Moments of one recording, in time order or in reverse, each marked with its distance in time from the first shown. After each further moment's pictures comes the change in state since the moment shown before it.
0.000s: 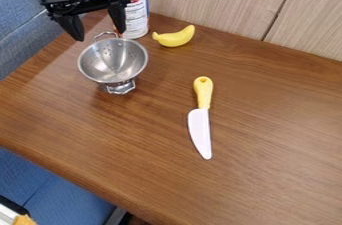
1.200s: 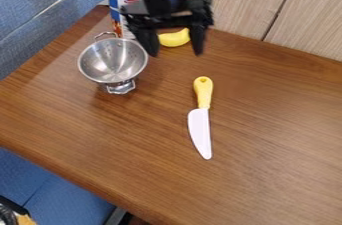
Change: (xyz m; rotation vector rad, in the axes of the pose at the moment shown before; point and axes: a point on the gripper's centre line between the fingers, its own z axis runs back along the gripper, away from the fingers) arm -0.055 -0.105 -0.003 -0.112 0.082 -0.282
